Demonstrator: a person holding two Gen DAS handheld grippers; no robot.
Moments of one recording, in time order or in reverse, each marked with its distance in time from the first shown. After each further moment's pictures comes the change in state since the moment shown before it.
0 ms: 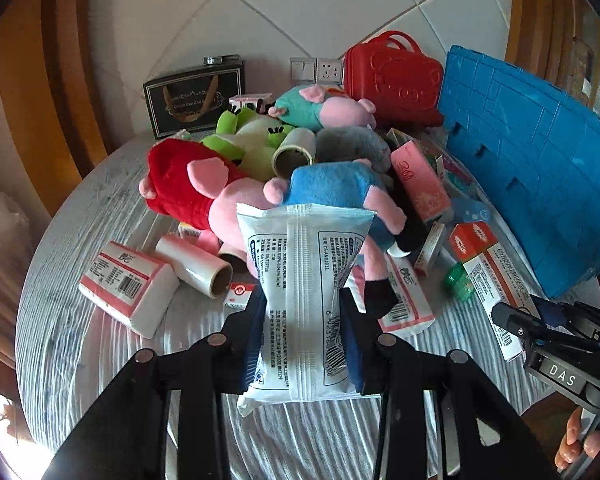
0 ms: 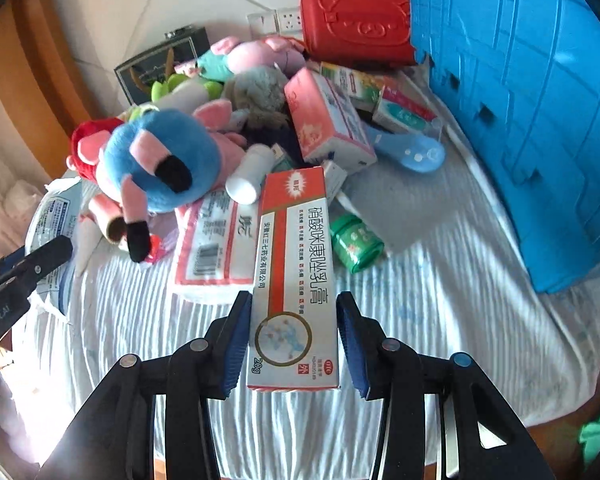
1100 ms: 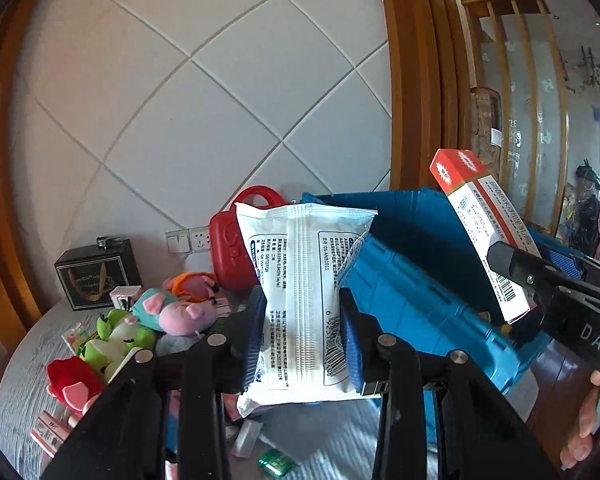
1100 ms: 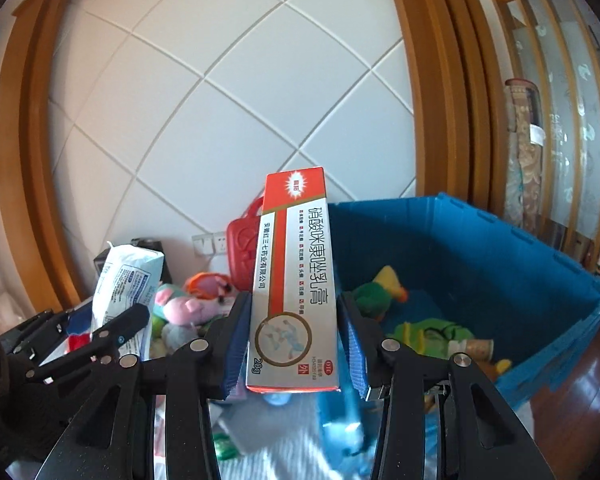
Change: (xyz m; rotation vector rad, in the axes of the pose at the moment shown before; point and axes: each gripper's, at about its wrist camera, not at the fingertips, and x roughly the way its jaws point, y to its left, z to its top) left arm -0.087 -0.246 0.150 0.156 -0.427 -0.194; right arm -0.210 -0.151 0.112 0.039 -0.618 -0.120
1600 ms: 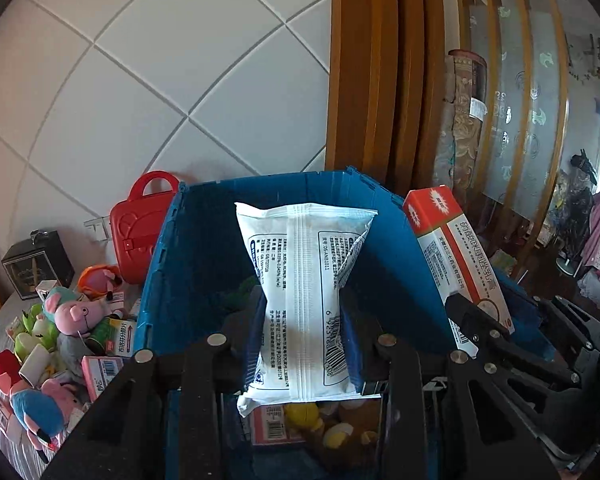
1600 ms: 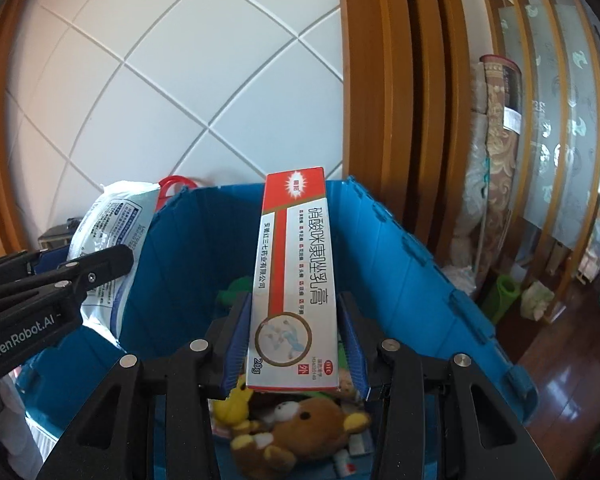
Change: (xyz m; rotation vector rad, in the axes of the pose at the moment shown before) left arm 0.111 -0.228 0.065 -0.011 0.181 -0.032; right arm 0.063 -0.246 0.037 -0.049 0.126 -0.050
